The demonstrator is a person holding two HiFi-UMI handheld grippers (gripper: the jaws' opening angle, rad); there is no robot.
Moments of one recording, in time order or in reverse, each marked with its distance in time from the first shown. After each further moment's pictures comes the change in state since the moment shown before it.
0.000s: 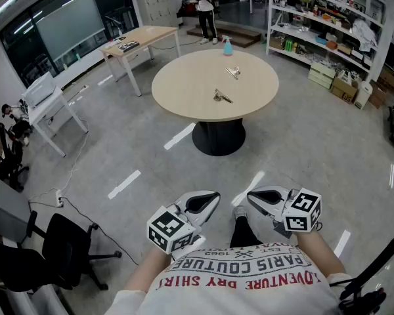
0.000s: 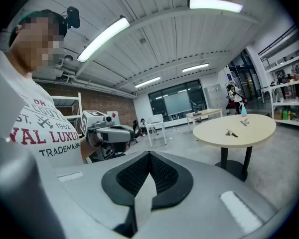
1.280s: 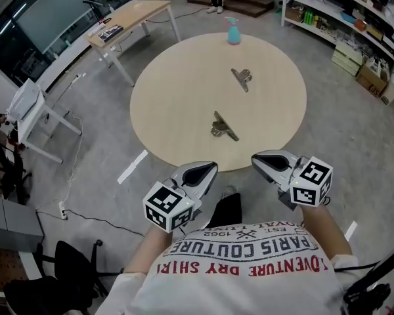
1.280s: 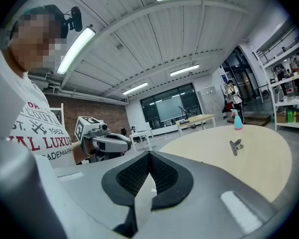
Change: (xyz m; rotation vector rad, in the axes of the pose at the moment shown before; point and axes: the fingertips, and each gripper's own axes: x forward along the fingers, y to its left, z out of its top) left arm 0.317 0.388 0.103 -0.059 0.052 0.116; right arm 0.132 -0.476 0.173 0.000 -0.058 -0.008
